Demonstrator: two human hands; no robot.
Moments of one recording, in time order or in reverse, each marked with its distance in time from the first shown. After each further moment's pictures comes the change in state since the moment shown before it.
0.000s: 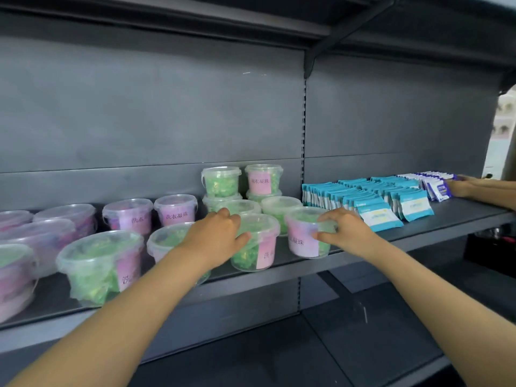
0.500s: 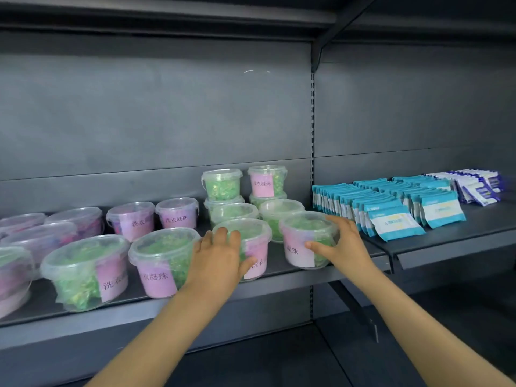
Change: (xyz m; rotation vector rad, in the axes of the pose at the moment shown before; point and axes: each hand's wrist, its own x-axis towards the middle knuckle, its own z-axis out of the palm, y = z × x) left_hand 0.002 0.049 0.043 0.136 0.210 -0.180; right_hand 0.012 0.031 0.035 0.476 0.179 0.038
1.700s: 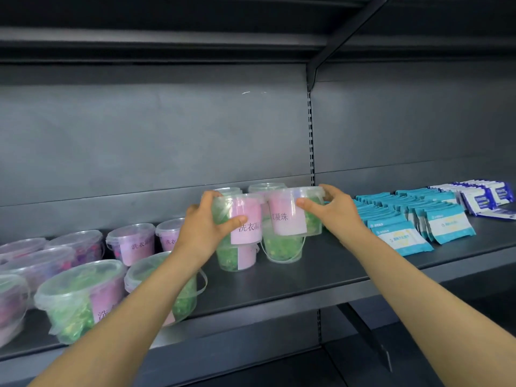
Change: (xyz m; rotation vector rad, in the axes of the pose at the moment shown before) left_hand 0.065 -0.022 -0.044 -0.740 0.114 -0.292; right_hand 0.076 -0.052 -0.016 0.227 0.113 0.041
